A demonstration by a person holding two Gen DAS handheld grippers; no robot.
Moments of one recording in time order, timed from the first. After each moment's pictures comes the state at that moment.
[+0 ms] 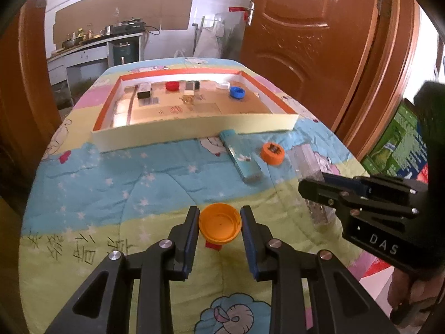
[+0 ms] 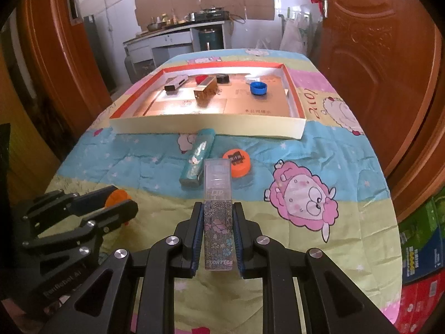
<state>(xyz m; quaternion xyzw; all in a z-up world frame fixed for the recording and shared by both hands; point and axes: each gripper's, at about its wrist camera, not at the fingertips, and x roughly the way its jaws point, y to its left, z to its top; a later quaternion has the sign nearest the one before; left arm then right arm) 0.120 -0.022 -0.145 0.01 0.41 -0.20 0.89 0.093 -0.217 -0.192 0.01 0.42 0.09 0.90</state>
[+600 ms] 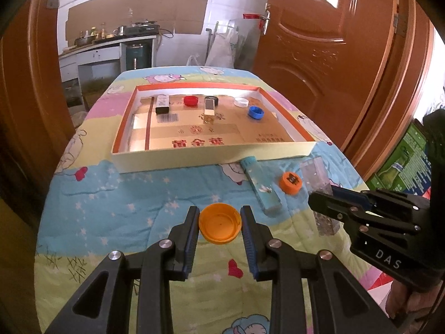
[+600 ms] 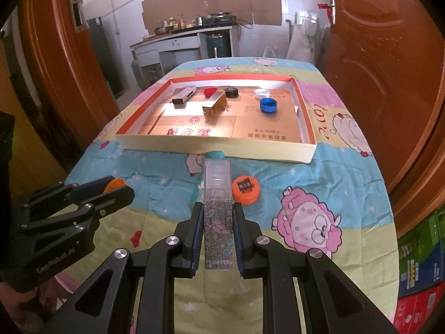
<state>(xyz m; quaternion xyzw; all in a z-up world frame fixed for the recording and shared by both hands) 0.145 -0.009 -0.126 -0.01 0.40 -0.17 0.90 0.113 -0.213 -0.175 0.01 0.41 0.11 0.91</state>
